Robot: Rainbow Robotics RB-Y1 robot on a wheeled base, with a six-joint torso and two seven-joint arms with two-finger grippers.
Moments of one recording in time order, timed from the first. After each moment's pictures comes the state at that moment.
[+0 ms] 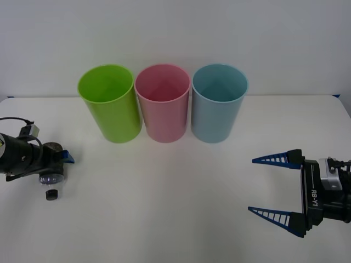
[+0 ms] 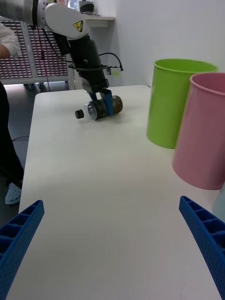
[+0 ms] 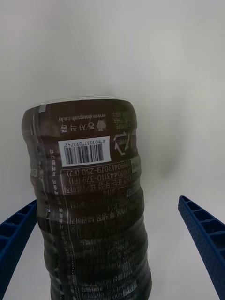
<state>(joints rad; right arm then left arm) 0.08 -0.47 -0.31 -1.81 1.33 -1.52 -0.05 -0.39 0.94 -0.38 -1.31 -2.06 -1.00 1.91</state>
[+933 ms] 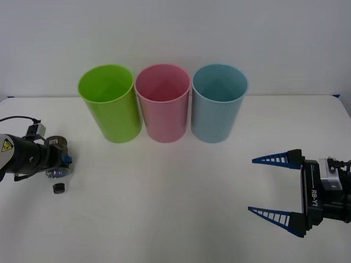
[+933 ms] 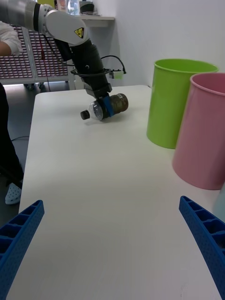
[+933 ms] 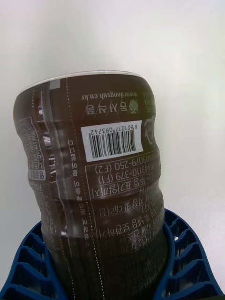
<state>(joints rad) 0.08 -0.47 -0.31 -1.81 1.33 -1.52 -0.05 -0.40 0.91 -0.38 -1.30 -2.10 -0.94 1.87</state>
